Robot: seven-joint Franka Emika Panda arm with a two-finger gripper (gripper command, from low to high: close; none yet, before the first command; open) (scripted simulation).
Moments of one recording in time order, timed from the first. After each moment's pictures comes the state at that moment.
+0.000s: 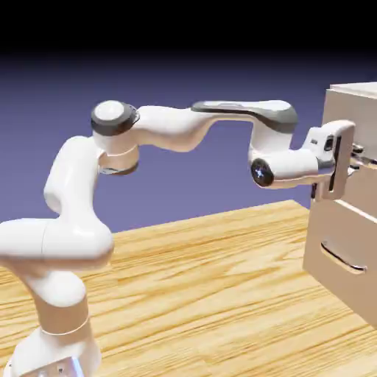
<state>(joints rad) -2.04 -0.94 1.64 -1.84 2.80 2.47 -2.68</state>
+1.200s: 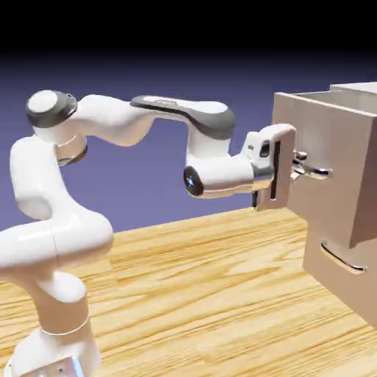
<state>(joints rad) -1.45 -0.92 1.20 -2.44 2.73 2.32 -2.75</state>
